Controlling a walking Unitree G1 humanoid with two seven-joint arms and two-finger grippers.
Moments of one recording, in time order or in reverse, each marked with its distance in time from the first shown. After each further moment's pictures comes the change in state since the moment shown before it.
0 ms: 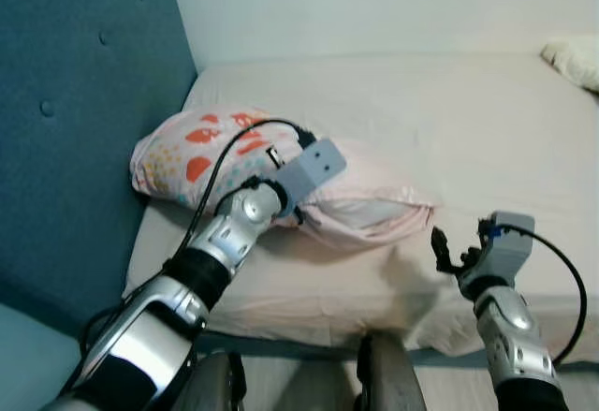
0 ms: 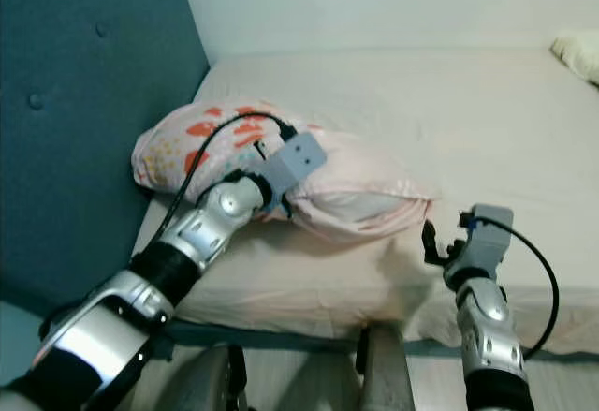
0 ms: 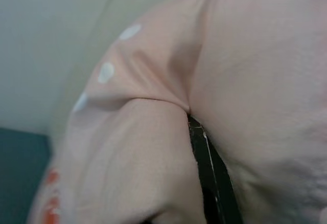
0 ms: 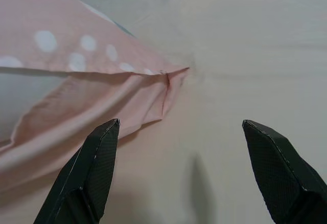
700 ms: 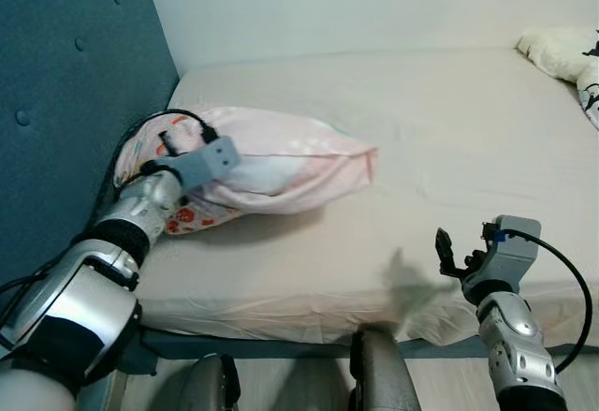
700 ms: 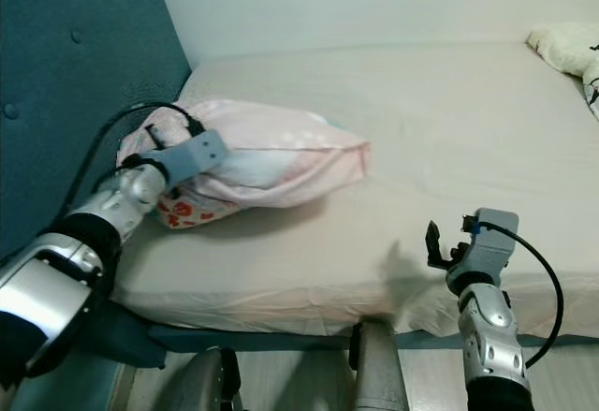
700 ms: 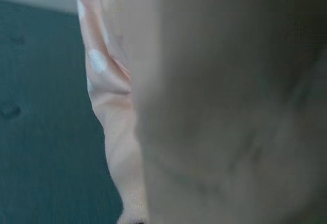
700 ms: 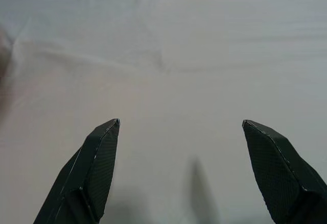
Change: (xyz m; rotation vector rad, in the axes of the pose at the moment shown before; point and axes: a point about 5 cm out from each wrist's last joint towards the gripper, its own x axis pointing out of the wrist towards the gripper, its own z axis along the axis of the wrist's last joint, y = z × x) left arm -0.065 0.085 -0.125 0.196 0.521 0.222; right arm -0.005 -0.001 -0.001 0.000 -0.014 -0.016
